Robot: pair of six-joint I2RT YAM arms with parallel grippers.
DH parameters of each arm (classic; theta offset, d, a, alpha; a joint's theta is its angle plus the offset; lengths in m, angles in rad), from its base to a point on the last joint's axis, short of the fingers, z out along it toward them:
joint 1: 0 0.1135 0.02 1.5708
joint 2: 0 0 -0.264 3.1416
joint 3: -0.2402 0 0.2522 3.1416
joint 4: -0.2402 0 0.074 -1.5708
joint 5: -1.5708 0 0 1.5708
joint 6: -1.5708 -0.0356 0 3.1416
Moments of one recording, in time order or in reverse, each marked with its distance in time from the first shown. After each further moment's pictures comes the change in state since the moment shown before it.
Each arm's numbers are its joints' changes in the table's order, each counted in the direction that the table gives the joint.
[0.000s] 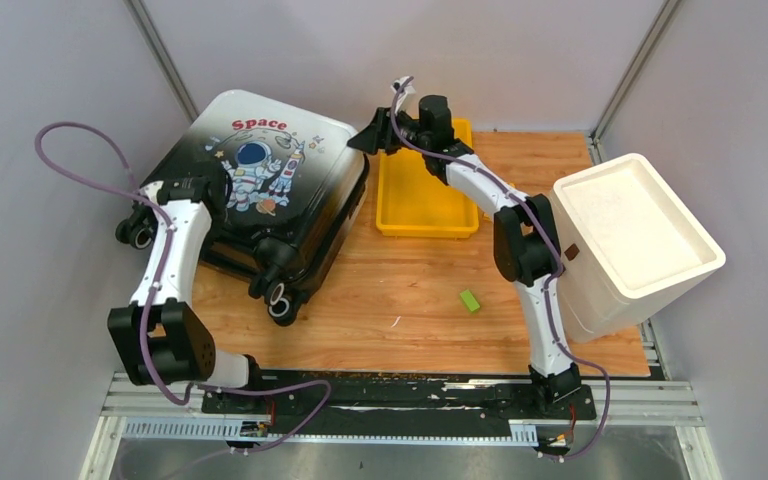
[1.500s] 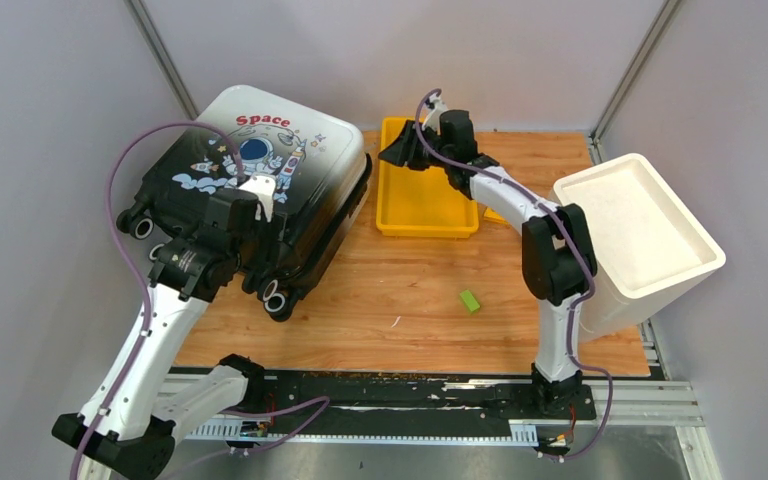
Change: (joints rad) left arm -0.482 0.427 0.043 0.259 -0.531 -0.840; right arm -0.029 0.302 0.418 -0.085 -0.226 -0.051
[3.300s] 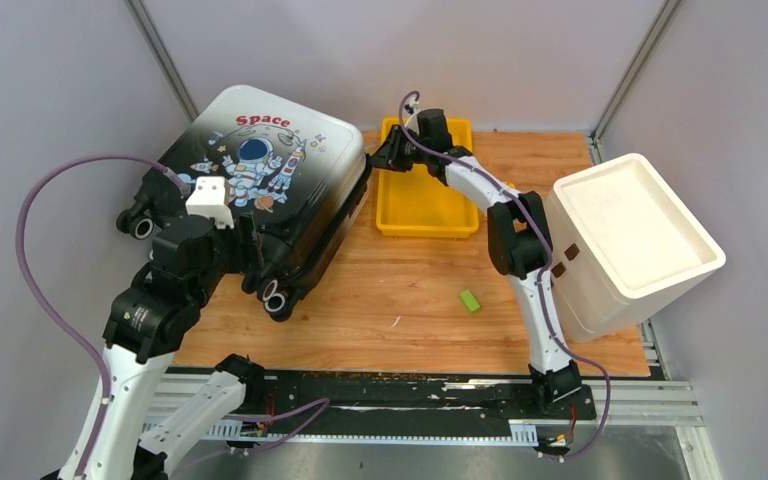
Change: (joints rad) left arm -0.005 0.222 -0.013 0.066 0.017 0.122; right arm -0.011 -0.416 -0.475 -0.182 0.069 -0.090
